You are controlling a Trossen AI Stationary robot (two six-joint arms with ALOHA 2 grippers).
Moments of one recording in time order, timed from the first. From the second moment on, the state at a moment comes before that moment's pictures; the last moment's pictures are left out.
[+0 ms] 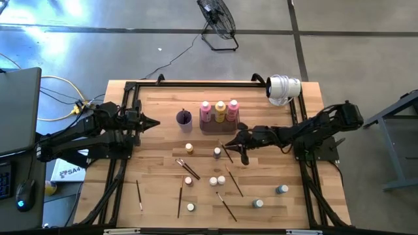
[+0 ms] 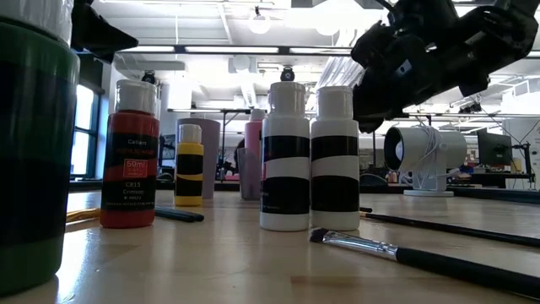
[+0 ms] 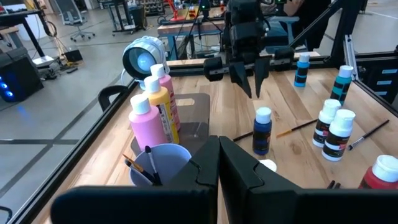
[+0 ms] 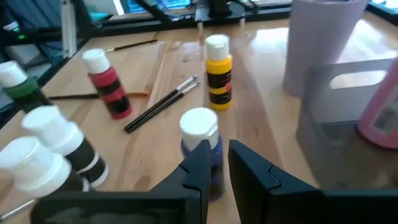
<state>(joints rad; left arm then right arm) 0.32 0.23 0.45 -0.37 0.20 0.15 0.05 1.48 0.46 0.67 -0.02 0.13</state>
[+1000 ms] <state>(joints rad) 0.32 0.23 0.45 -0.37 0.20 0.15 0.05 1.48 0.46 0.63 -0.03 0.13</state>
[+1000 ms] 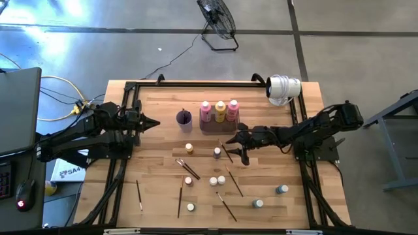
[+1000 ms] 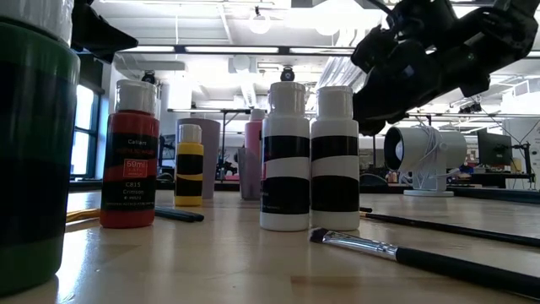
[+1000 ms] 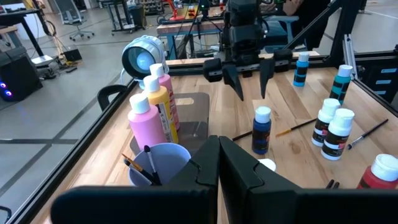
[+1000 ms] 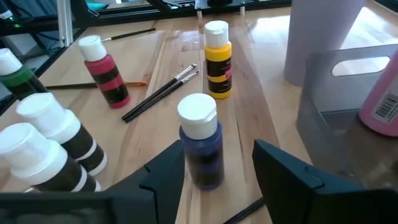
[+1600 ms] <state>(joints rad) 0.32 0.23 0.45 -0.37 0.20 0.15 0.05 1.55 0.47 0.71 -0.03 0.16</state>
